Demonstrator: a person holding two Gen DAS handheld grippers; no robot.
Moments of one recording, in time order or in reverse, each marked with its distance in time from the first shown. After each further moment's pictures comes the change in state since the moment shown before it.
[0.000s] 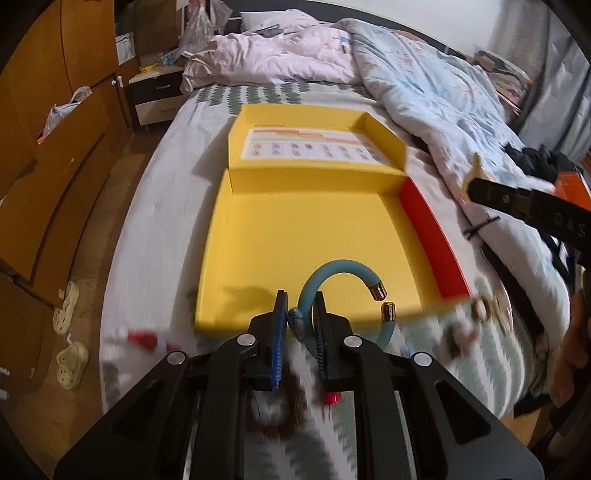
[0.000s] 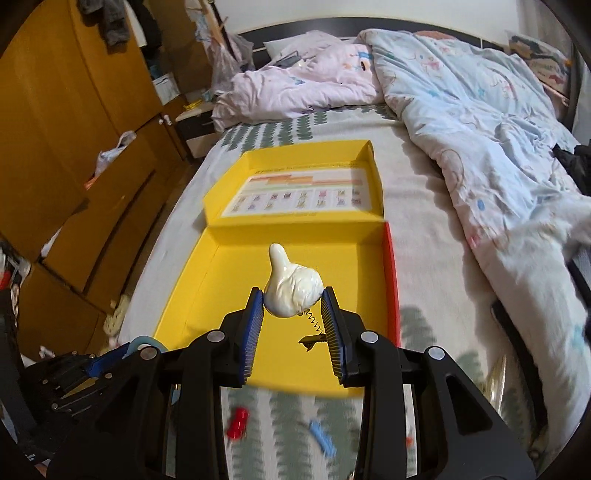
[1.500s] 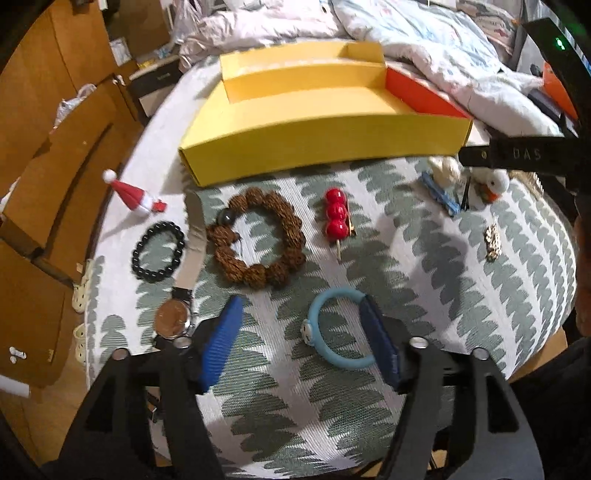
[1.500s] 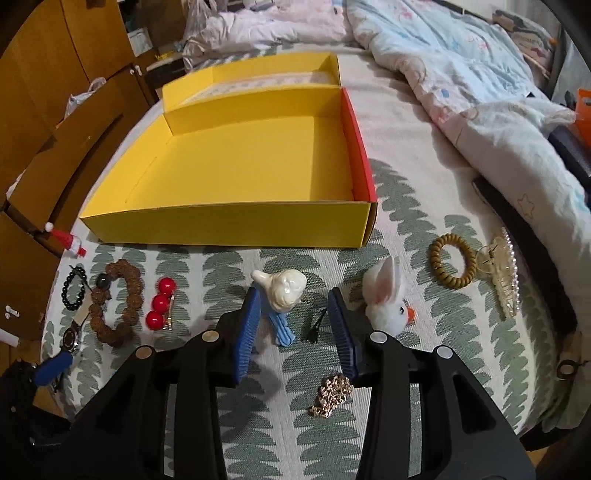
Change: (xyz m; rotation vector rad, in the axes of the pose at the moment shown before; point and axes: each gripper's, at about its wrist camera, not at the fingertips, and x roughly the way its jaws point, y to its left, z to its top) left arm 0.022 -0.041 -0.162 0.107 0.033 0.131; right arm 0.033 -0.033 -0.151 0.007 0.132 -0.125
